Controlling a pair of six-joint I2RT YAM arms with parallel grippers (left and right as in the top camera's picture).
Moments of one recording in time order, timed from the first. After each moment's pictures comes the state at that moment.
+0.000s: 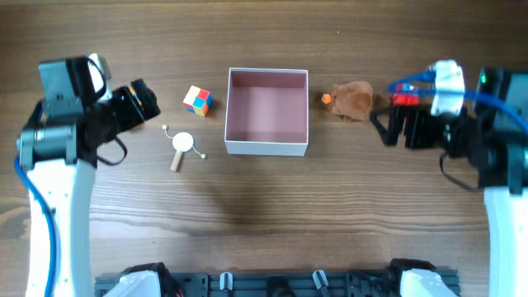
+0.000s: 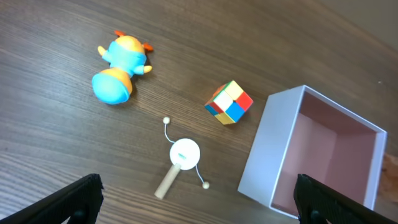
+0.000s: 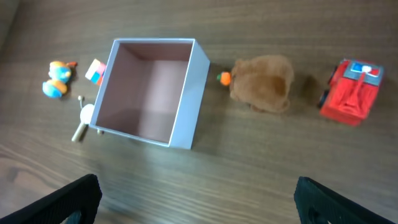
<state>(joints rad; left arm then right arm) 0.13 1.31 1.32 -0.97 0.12 -0.33 -0.09 1.21 1.38 -1.14 -0.45 -0.02</state>
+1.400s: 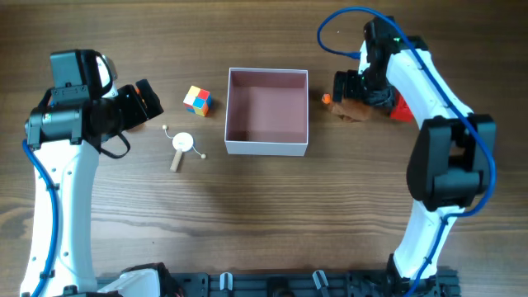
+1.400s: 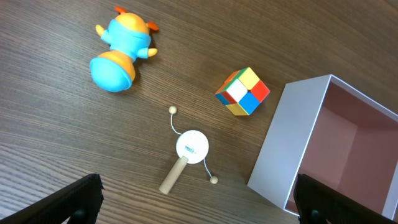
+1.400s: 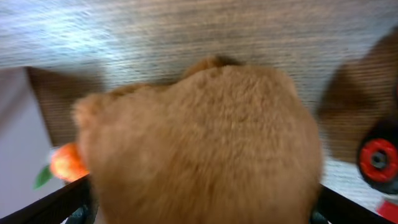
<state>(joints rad) 0.13 1.38 1.32 -0.99 0.12 -0.33 0.09 2.13 1.66 -0.98 -0.08 0.20</state>
